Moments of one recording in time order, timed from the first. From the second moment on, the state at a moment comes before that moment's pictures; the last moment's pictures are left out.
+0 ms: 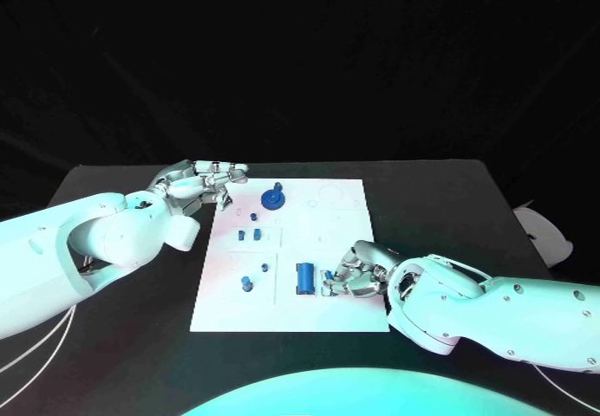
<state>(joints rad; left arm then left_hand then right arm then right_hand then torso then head) 1.19 -0.91 -0.03 1.58 0.00 -0.22 0.14 1.44 -0.16 0.41 0.13 0.20 1.07 0.16 0.09 0.13 1.16 0.09 0.21 0.19 1.22 0.02 1.04 0.55 0.13 1.18 0.11 0.95 1.07 0.97 -0.95 -0.13 1.91 -1.27 -0.51 -0.58 1.20 -0.13 0.19 0.29 0.60 1.18 0.03 0.24 0.46 1.47 -0.03 1.44 1.31 1.47 -0.09 1.56 1.31 0.05 1.47 0.02 1.38 1.31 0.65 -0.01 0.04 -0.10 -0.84</state>
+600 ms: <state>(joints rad) 1.19 -0.91 -0.03 1.58 0.00 -0.21 0.14 1.44 -0.16 0.41 0.13 0.20 1.07 0.16 0.09 0.13 1.16 0.09 0.21 0.19 1.22 0.02 1.04 0.55 0.13 1.18 0.11 0.95 1.07 0.97 -0.94 -0.13 1.89 -1.25 -0.51 -0.58 1.16 -0.10 0.12 0.29 0.53 1.18 0.02 0.26 0.46 1.47 -0.04 1.44 1.31 1.47 -0.09 1.56 1.31 0.05 1.47 0.02 1.38 1.31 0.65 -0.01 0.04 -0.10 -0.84</state>
